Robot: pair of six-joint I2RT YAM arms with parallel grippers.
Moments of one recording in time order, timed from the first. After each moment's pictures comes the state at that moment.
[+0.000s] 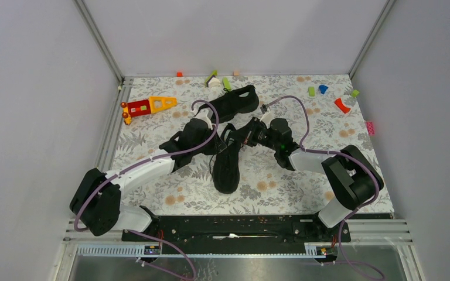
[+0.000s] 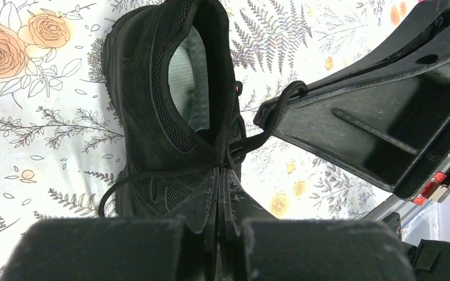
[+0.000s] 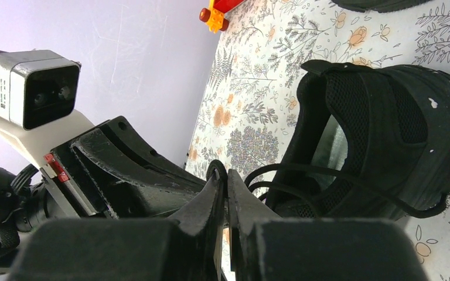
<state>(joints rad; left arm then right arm) -0.67 1.34 0.82 -0.07 0.04 -0.70 0.55 1.63 0.69 0.76 -0.41 1.02</state>
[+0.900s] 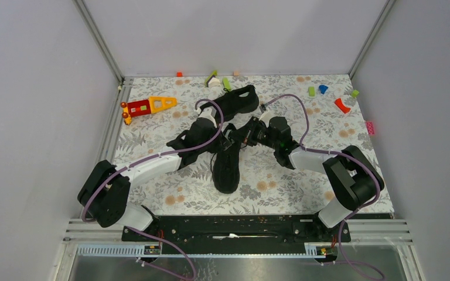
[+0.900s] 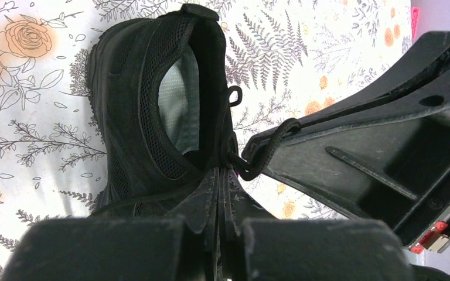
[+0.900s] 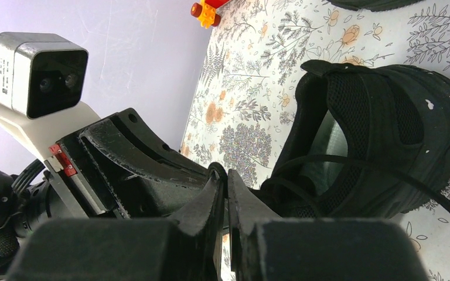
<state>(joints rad) -0.70 1.44 0.86 0.00 0.00 -0.76 0.55 1.62 0.72 0.69 -0.41 0.98</state>
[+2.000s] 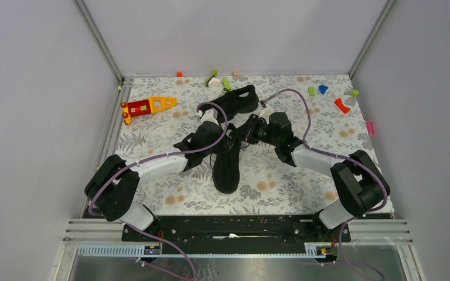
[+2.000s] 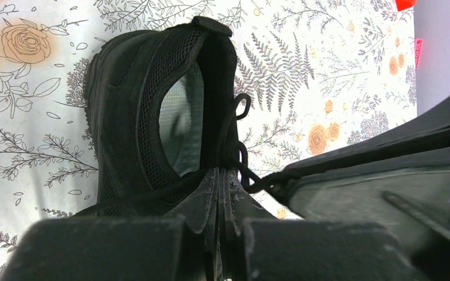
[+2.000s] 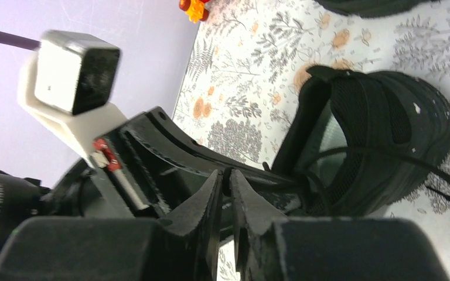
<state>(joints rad) -0.73 1.51 0.85 0.09 -0.12 -0.84 0.55 1.56 0.76 0.51 -0.40 0.89</state>
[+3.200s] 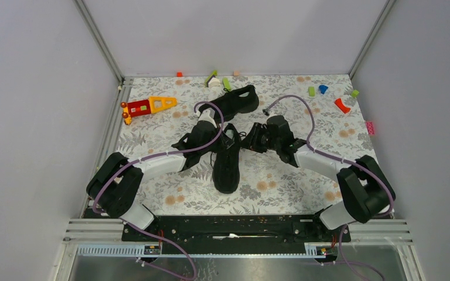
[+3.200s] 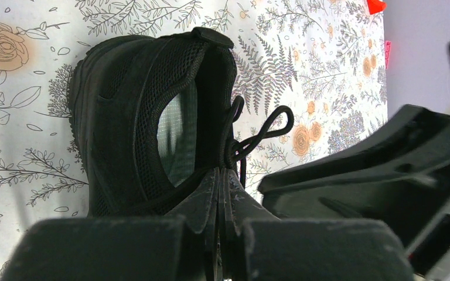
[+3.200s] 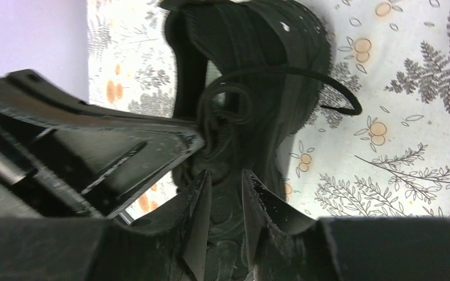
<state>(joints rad) -0.68 1.53 0.79 0.24 0.01 -0.86 0.56 1.47 0.77 0.14 -0.26 0.79</state>
